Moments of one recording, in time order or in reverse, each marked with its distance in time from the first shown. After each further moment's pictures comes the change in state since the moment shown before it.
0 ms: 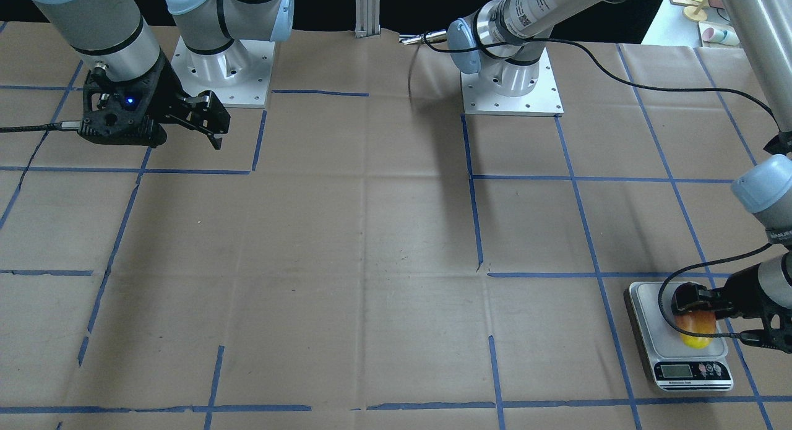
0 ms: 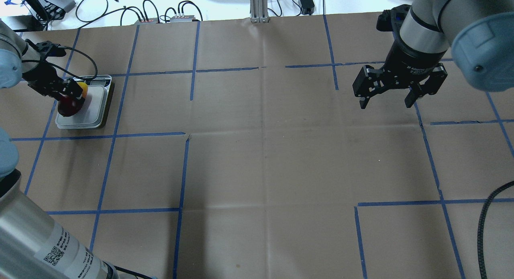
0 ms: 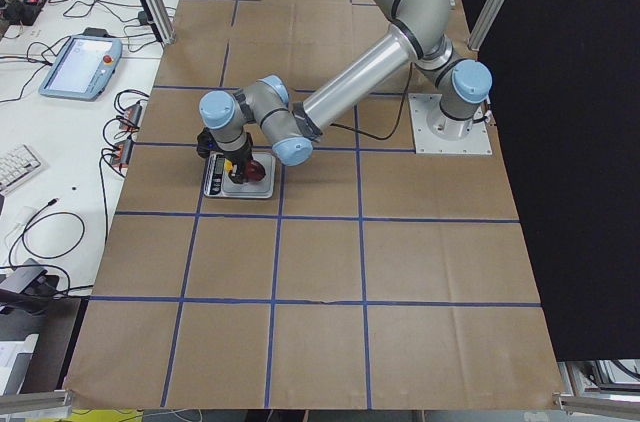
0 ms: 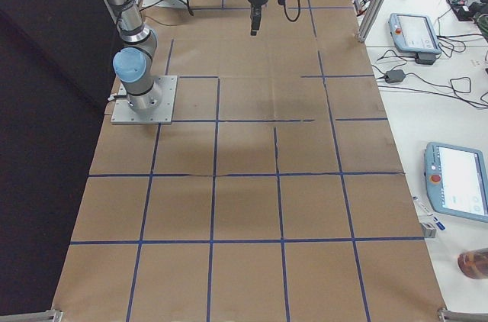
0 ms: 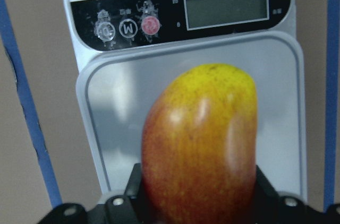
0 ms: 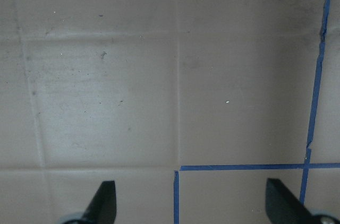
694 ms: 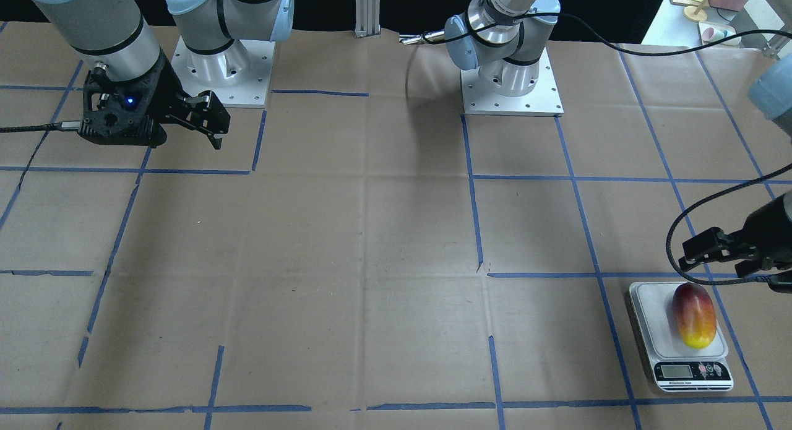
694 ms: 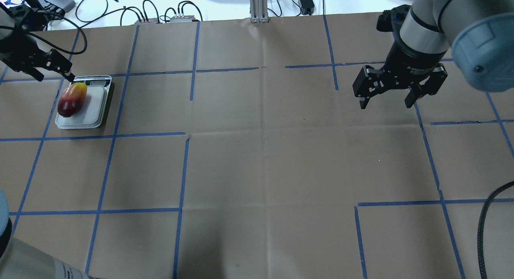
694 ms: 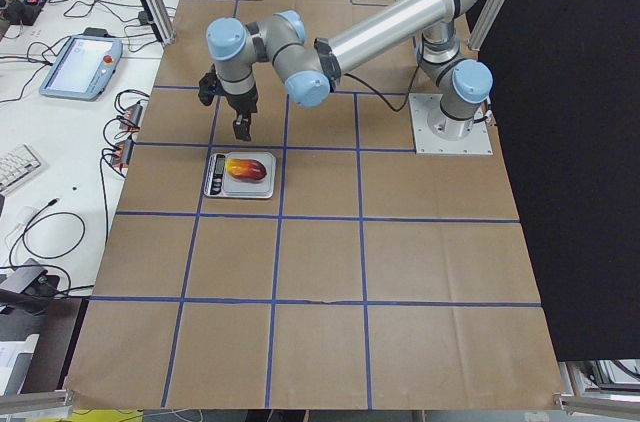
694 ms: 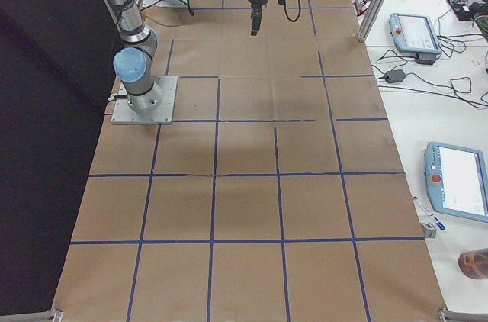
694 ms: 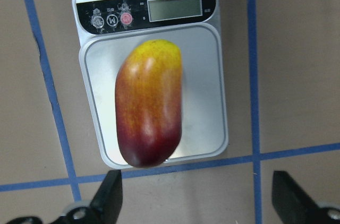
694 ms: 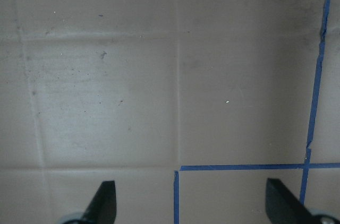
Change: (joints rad) left arm -0.113 0.284 -0.013 -0.195 0.003 -0.158; right arm 0.000 0.000 0.000 0.000 0.000 0.000
